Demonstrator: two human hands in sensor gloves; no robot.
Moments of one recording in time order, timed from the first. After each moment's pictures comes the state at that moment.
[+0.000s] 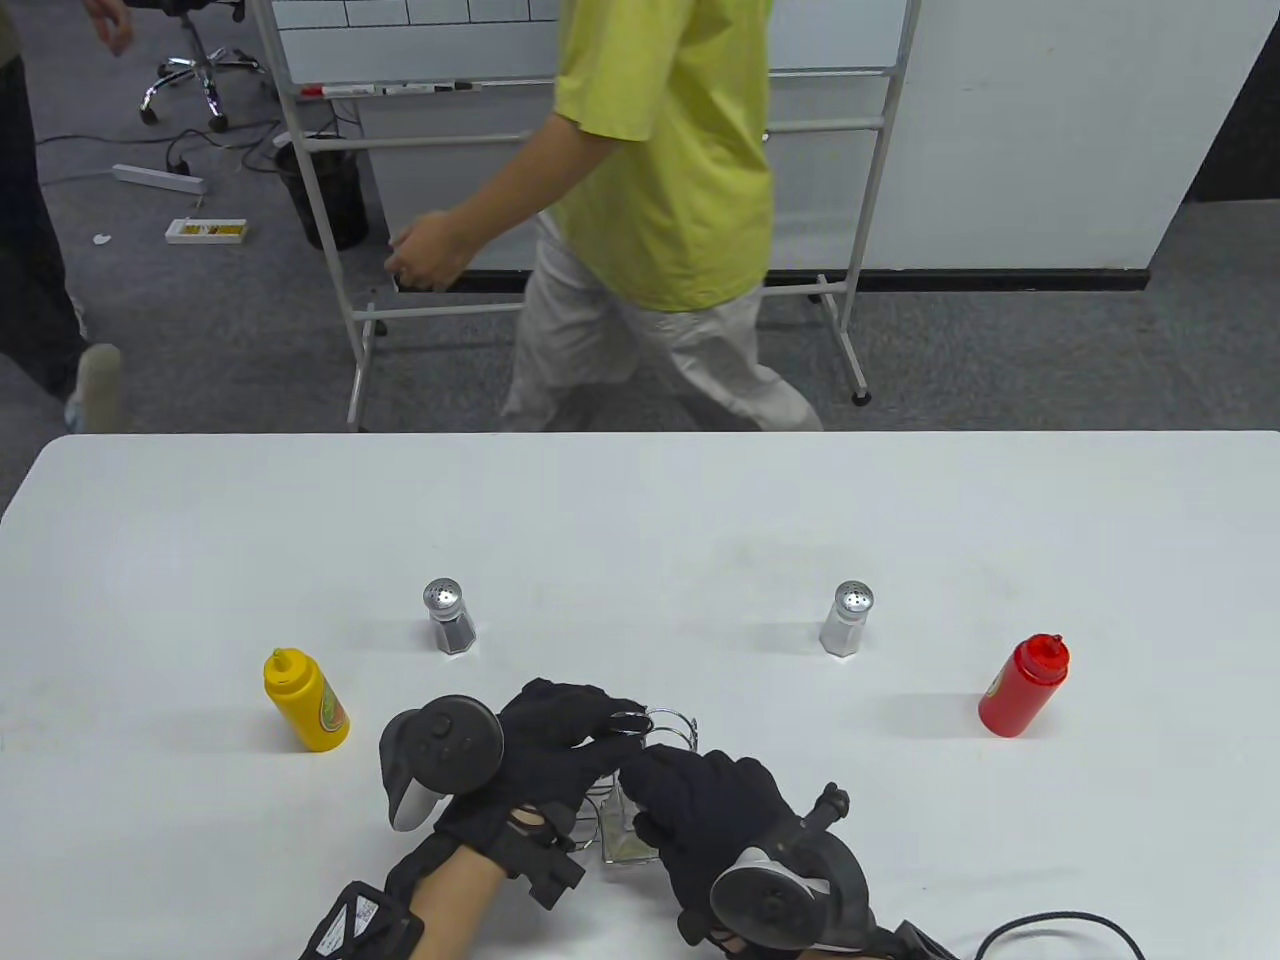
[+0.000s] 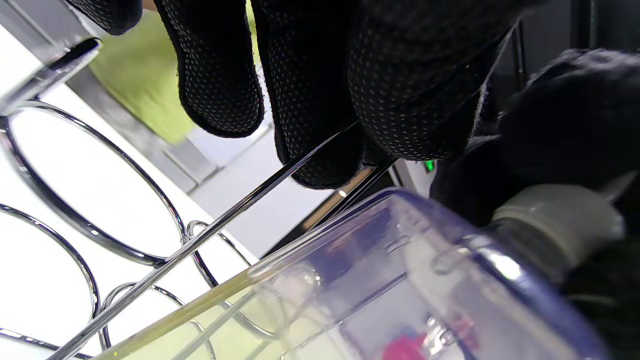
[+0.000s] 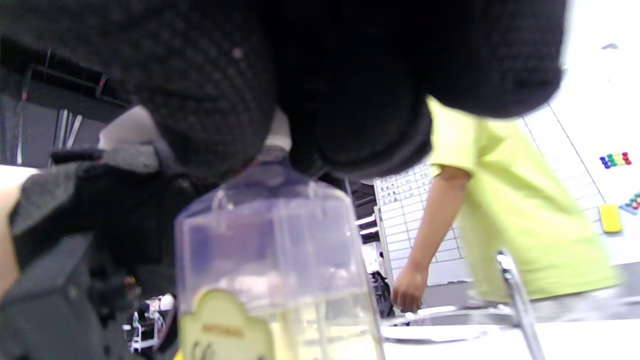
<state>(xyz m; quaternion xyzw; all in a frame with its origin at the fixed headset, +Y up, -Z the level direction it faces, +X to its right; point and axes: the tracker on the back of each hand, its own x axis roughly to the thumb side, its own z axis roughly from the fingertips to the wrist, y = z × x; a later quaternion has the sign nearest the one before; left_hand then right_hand) -0.158 -0.697 -0.320 0.06 -0.25 0.44 0.86 0.058 -0.673 -0.235 0.31 -0.26 0.89 0.19</state>
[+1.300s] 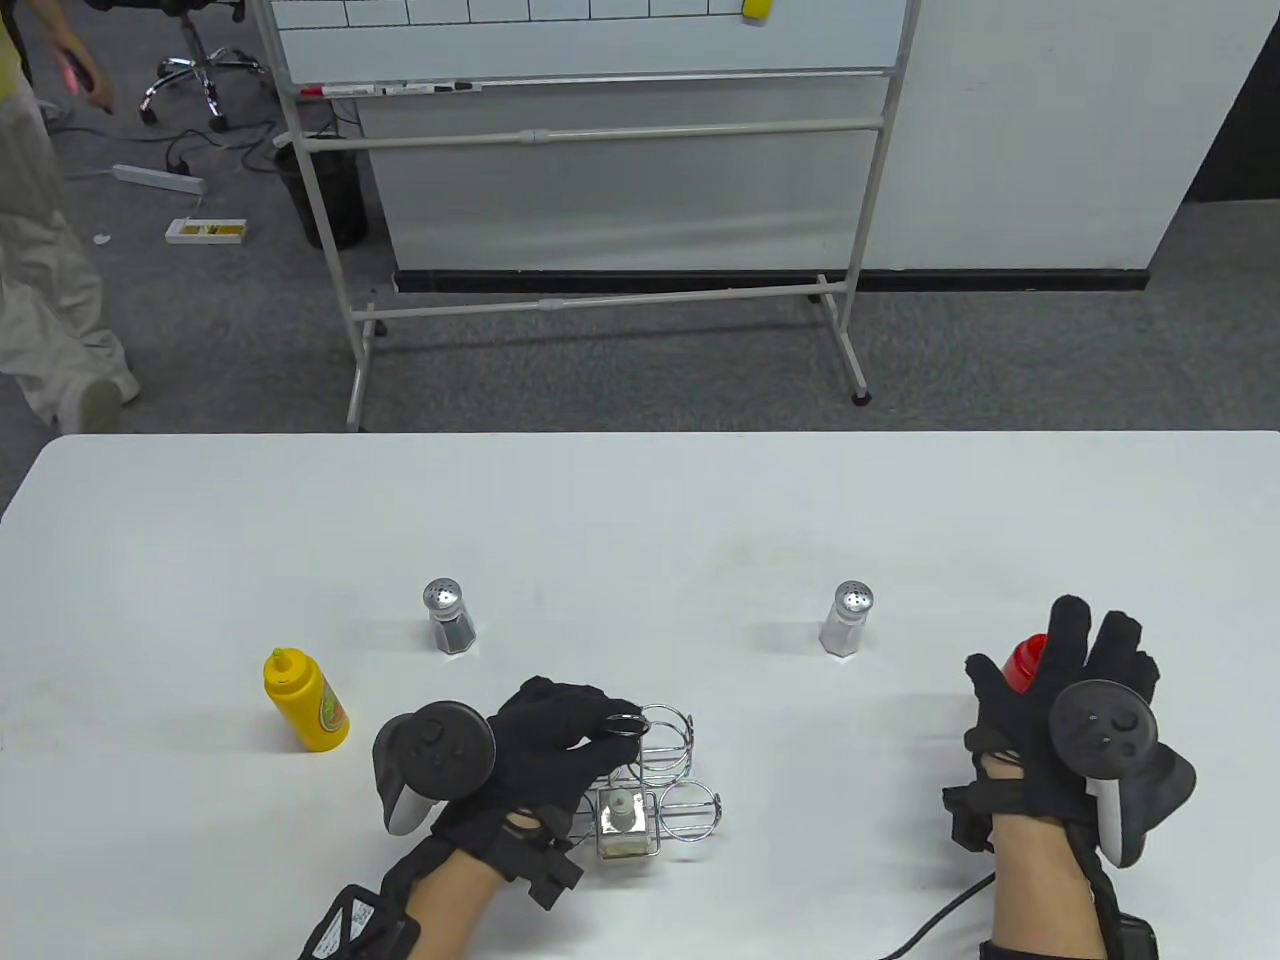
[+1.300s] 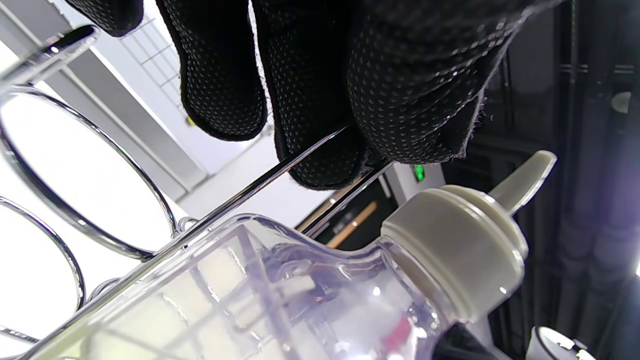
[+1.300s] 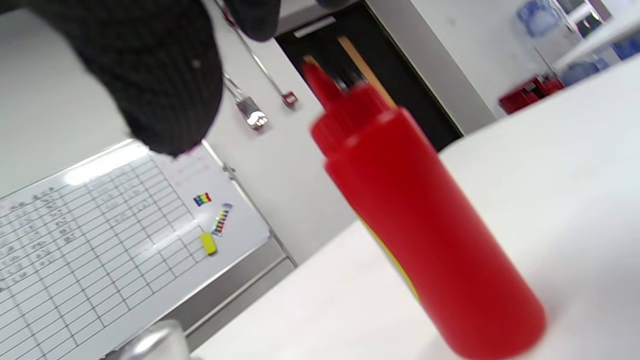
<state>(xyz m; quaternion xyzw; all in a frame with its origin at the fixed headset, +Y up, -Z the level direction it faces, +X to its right) -0.160 -0.695 -0.317 0.07 -0.25 0.45 0.85 0.315 -0.693 -0.311 -0.24 -0.19 0.90 0.31</state>
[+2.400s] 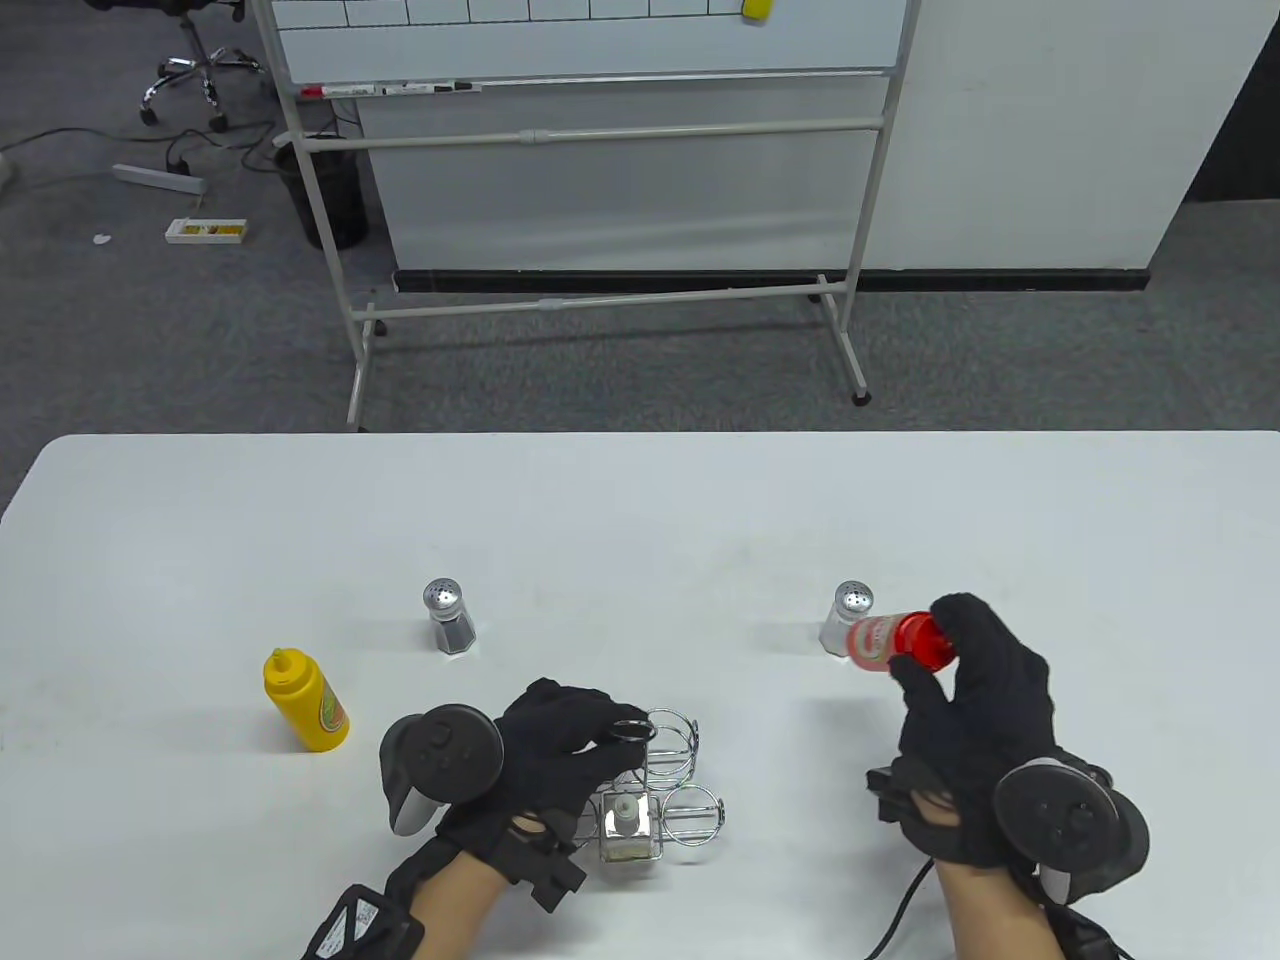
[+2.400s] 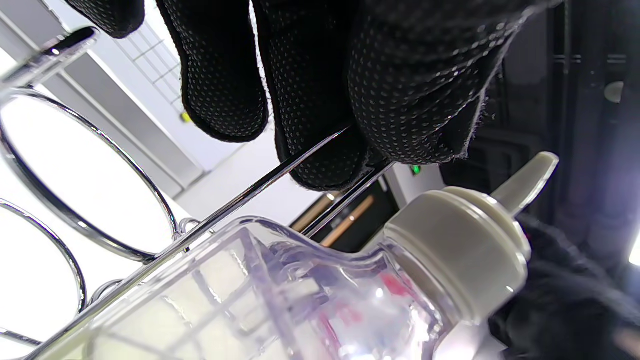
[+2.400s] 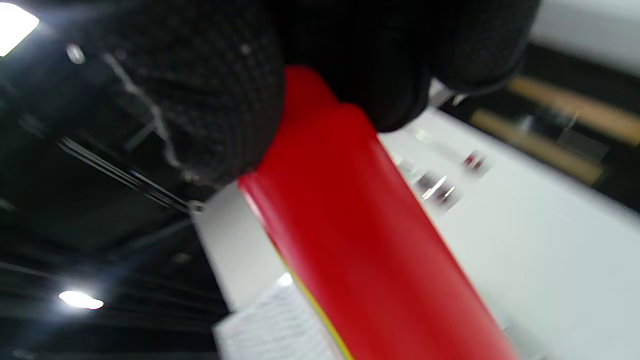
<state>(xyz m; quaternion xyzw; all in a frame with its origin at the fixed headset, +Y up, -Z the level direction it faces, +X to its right) -0.156 -0.697 -0.316 0.07 -0.26 0.44 0.86 0.216 -0.628 -0.265 0.05 -0.40 0.81 0.41</state>
